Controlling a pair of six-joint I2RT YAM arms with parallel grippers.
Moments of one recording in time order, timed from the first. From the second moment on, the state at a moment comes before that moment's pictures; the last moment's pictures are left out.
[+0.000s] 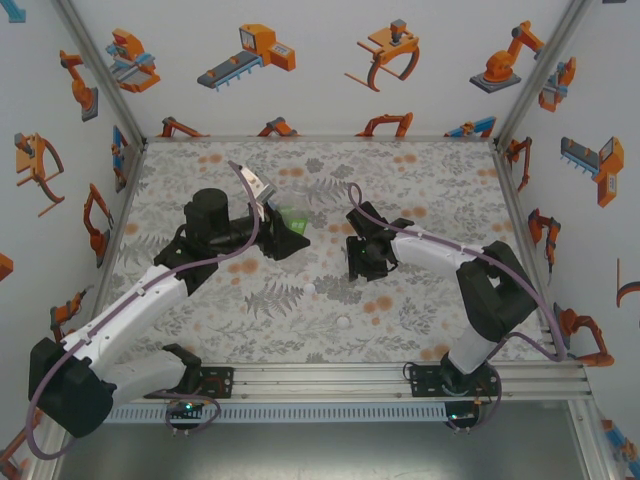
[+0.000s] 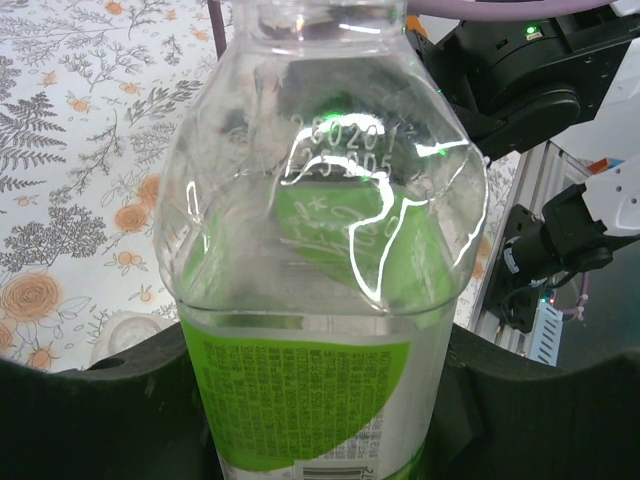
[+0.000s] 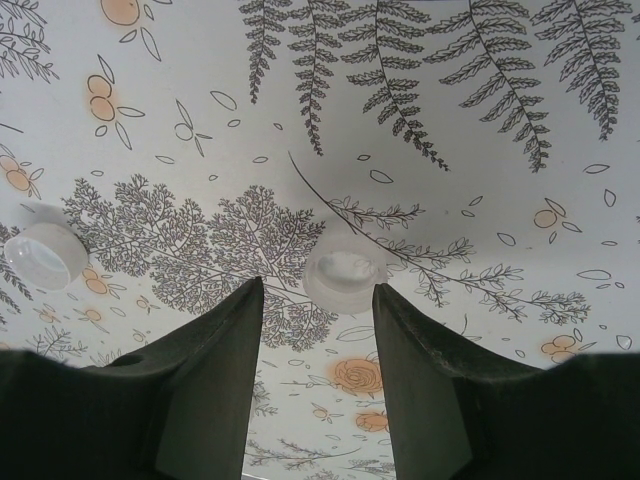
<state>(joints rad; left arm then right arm) -0.60 1.09 0.84 0.01 0.58 -0.19 0.65 1.67 1.02 -0.57 -0.03 0.53</state>
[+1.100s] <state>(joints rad) -0.60 1.09 0.82 0.04 0.57 -0.19 0.65 1.66 1.02 -0.58 -0.01 0.53</state>
